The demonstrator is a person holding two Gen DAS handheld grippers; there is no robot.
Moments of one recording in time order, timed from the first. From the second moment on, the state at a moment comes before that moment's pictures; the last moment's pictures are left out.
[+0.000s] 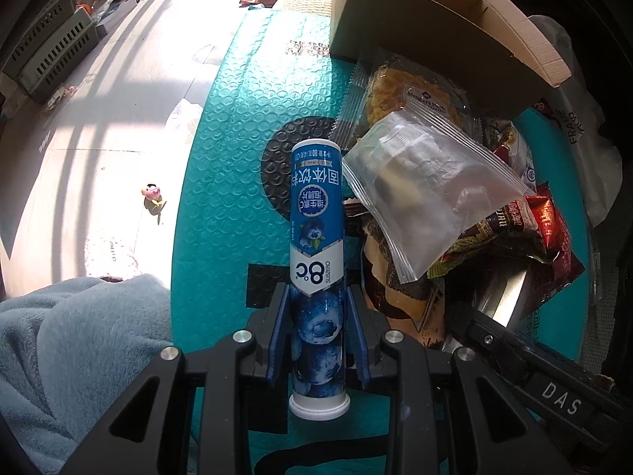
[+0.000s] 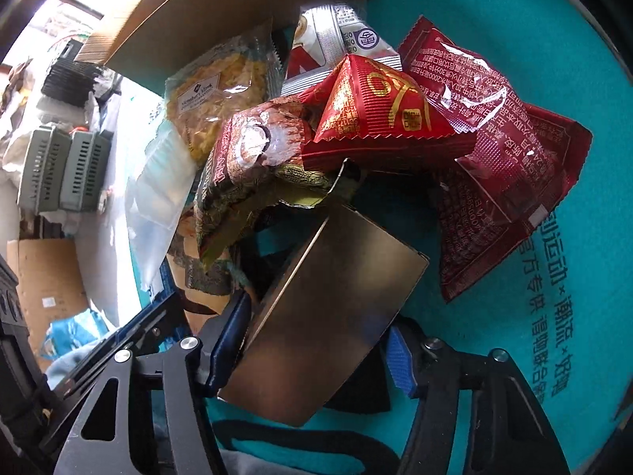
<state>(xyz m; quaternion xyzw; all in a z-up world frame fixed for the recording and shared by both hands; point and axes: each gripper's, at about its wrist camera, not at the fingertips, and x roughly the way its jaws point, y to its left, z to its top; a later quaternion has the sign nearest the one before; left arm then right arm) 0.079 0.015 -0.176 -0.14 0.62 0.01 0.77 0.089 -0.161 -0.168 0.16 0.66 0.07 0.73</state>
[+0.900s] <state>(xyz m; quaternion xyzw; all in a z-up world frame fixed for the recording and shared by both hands) 0.039 0.021 -0.116 -0.17 0.57 -0.02 0.81 0.040 -0.187 -0.122 0.13 0.59 0.15 0.78</state>
